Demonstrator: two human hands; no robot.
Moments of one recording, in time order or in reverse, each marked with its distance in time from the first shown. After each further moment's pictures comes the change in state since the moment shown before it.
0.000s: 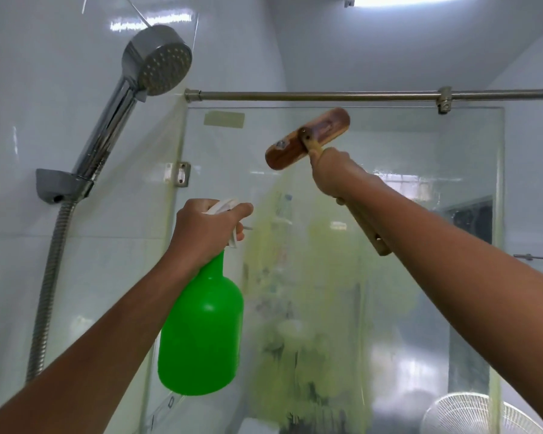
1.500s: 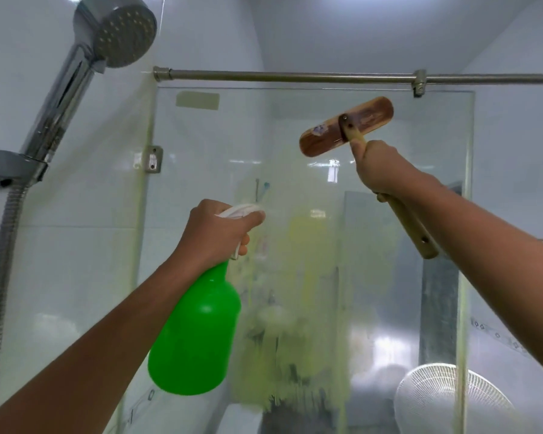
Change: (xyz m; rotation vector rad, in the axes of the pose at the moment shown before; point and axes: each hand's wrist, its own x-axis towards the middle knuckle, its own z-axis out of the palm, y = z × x) left_hand -0.005 -0.019 0.041 0.007 -0.165 0.024; right_hand -0.010 0.097 -0.010 0.107 0.101 0.230
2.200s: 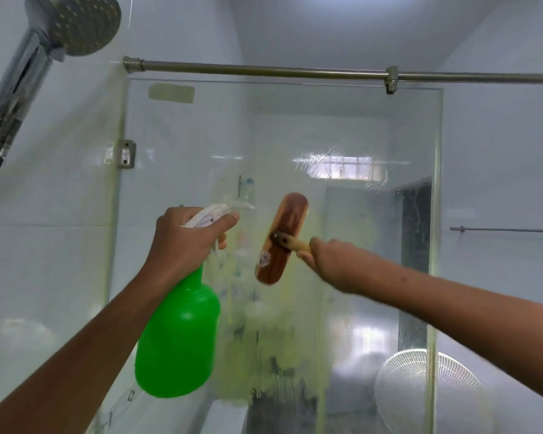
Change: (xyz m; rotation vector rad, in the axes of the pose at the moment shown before) left_hand -0.014 -0.014 0.001 -0.023 0.067 0.093; right_hand -0.113 0.053 0.082 -0.370 -0.268 -0.427
